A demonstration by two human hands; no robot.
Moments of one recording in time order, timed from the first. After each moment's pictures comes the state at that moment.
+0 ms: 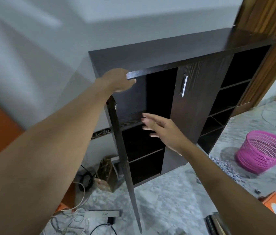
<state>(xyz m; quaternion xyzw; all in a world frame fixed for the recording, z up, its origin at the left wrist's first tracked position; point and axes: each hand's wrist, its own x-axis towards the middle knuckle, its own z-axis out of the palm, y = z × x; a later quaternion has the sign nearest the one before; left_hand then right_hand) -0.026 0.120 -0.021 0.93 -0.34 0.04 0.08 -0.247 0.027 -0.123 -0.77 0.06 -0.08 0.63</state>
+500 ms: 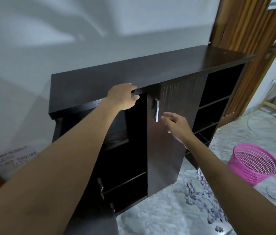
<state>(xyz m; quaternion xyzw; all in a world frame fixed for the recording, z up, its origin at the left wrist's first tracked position) -0.032 -0.041 -0.022 0.90 -0.41 0.05 0.09 -0.191 -0.194 -0.133 -0.77 0.24 -0.21 0.56</state>
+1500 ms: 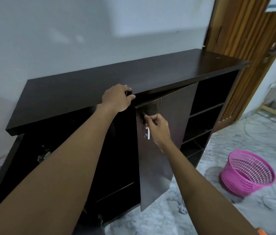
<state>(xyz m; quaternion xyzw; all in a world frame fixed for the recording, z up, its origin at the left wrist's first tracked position) -0.023 -0.122 -0.027 0.92 -0.32 0.06 0.22 -0.141 -0.229 -0.141 -0.69 0.20 -0.30 0.63</state>
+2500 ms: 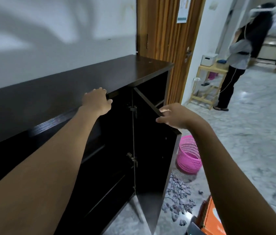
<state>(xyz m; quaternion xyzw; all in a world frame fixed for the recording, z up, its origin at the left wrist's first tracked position) -0.047 -0.243 -0.024 0.88 -0.46 0.06 0.09 -0.295 -0.356 -0.035 -0.86 0.39 -0.09 0.32</state>
